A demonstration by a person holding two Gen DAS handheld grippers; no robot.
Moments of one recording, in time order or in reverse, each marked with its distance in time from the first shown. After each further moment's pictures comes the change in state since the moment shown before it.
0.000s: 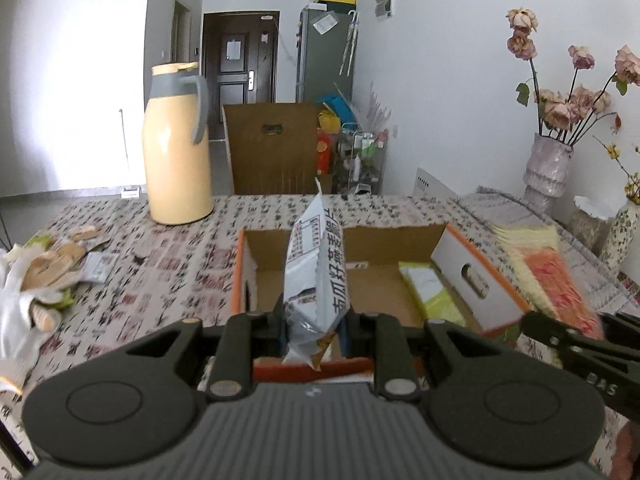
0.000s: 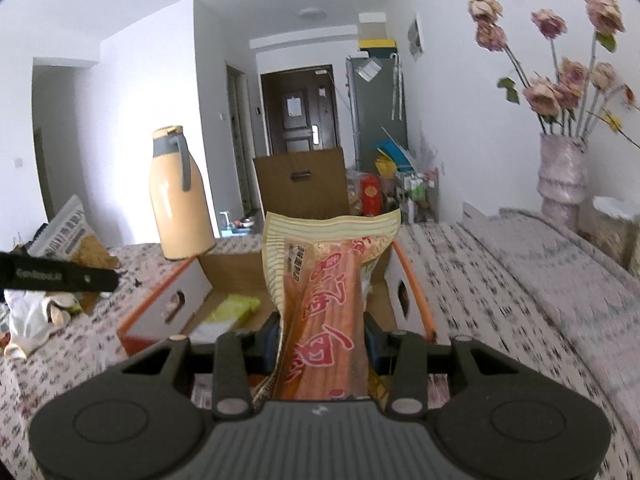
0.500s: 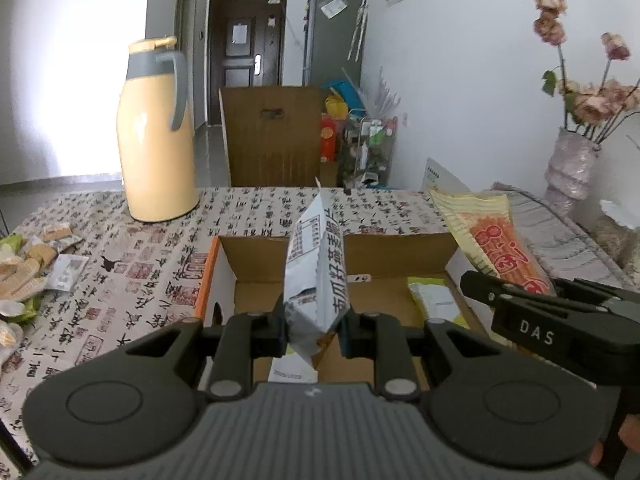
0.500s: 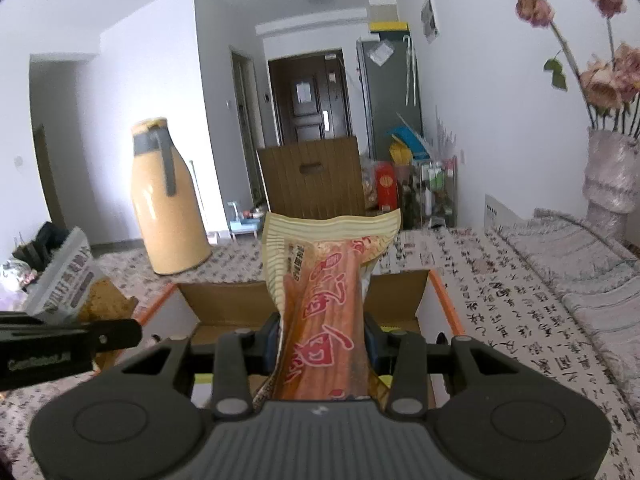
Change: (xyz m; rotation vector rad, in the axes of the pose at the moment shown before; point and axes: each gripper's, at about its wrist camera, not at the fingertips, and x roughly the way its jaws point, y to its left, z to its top) left arm 0.082 -0.014 0.019 -0.026 0.054 0.025; right arm 0.117 -0.003 0.046 0.010 0.064 0.033
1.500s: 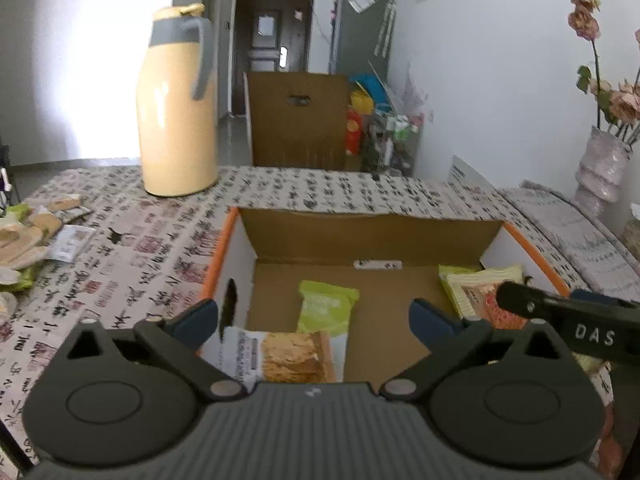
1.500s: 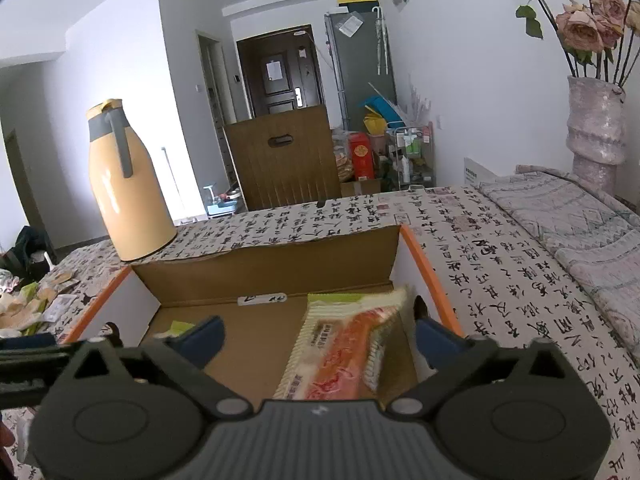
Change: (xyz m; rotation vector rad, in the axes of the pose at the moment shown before) left arm 0.027 0.010 -0.019 -0.056 0.003 0.061; right arm 0.033 -0.026 -0.018 0.080 0.064 -0.051
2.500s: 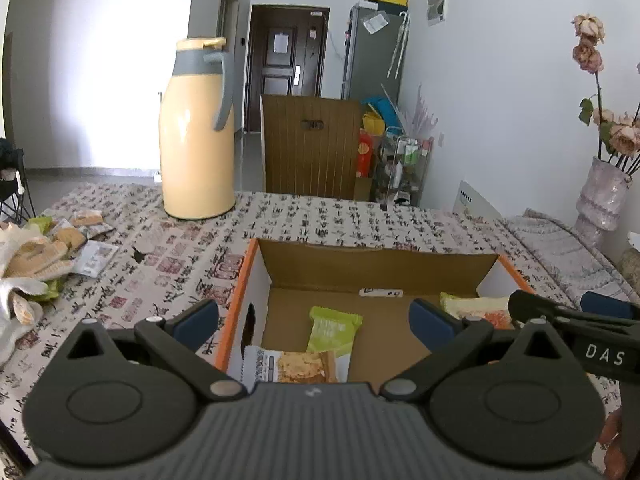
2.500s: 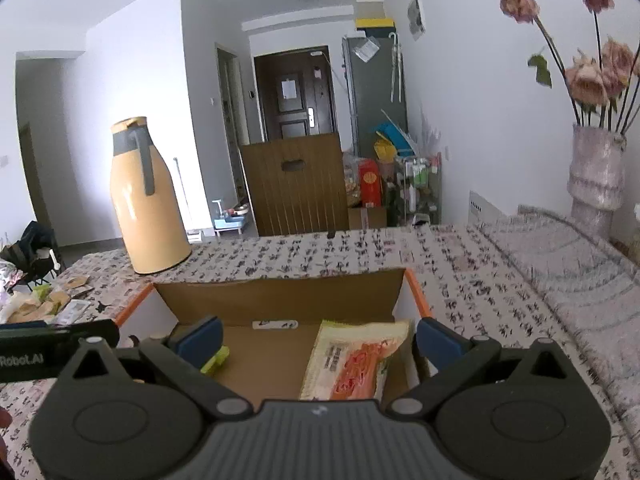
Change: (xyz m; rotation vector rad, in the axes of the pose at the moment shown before) left arm -0.039 0.003 0.016 -0.029 -0.061 0.026; right arm -0.039 0.015 0.019 -0.076 -0.072 0.006
